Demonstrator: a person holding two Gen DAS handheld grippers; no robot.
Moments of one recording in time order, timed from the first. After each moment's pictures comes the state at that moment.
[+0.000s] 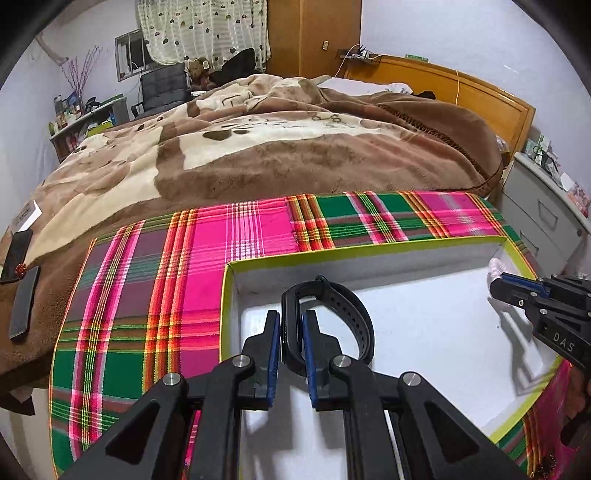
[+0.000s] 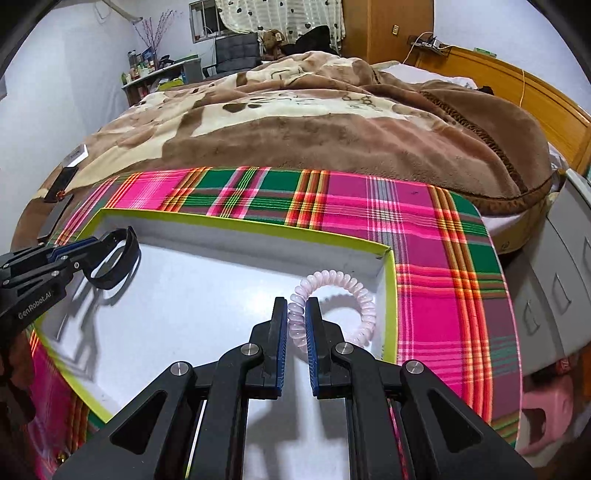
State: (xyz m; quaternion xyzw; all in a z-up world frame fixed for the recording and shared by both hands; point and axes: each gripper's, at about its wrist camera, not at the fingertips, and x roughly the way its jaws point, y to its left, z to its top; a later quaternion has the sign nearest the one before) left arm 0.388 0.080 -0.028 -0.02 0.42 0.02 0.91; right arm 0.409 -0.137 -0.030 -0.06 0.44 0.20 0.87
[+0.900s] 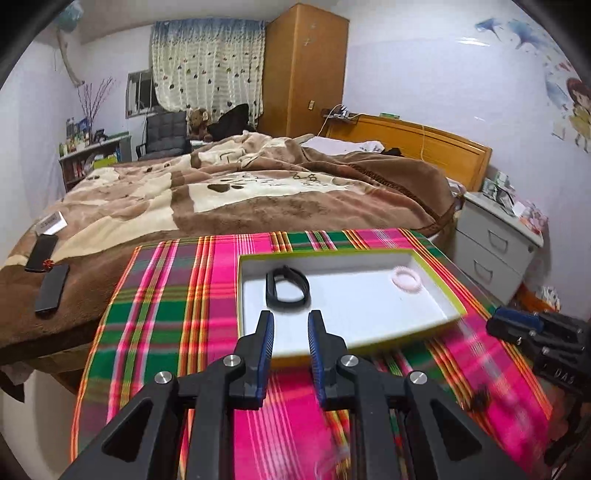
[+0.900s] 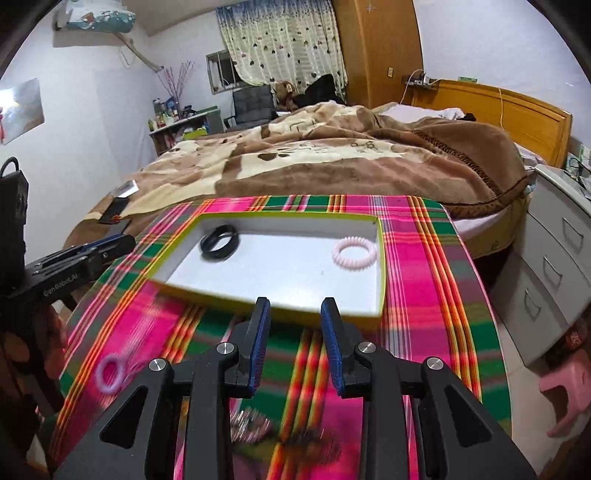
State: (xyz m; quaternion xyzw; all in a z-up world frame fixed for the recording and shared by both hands) left arm 0.217 0.061 0.042 -0.04 0.31 -0.01 0.95; right arm 0.233 -0.176 0.031 -0.02 0.34 0.22 0.91
